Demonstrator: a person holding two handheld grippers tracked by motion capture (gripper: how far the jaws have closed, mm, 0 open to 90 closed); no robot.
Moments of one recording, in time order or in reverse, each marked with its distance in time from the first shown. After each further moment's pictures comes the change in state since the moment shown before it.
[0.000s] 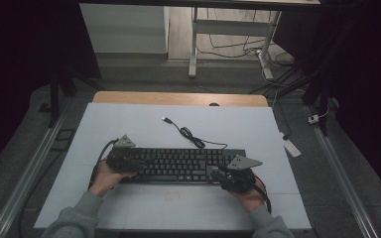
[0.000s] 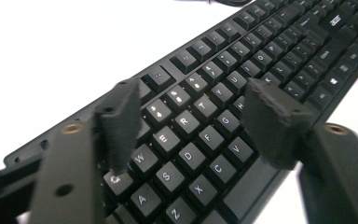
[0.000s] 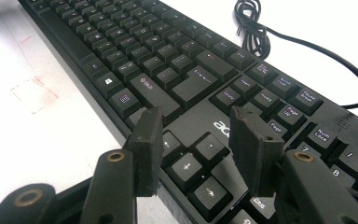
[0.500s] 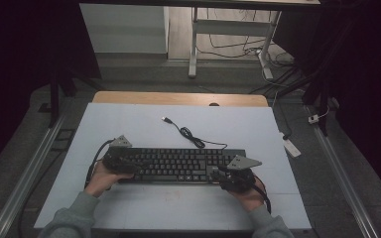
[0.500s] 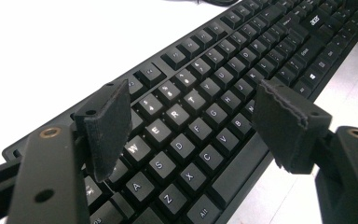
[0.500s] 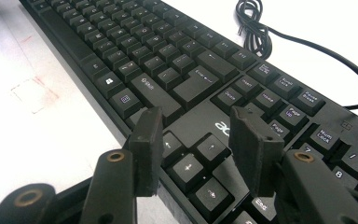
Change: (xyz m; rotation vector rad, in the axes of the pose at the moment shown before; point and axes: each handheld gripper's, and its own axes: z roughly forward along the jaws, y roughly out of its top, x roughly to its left) left arm 0.001 -0.002 -0.006 0.009 -0.032 0.006; right arm 0.000 0.000 0.001 -0.001 0.003 -0.001
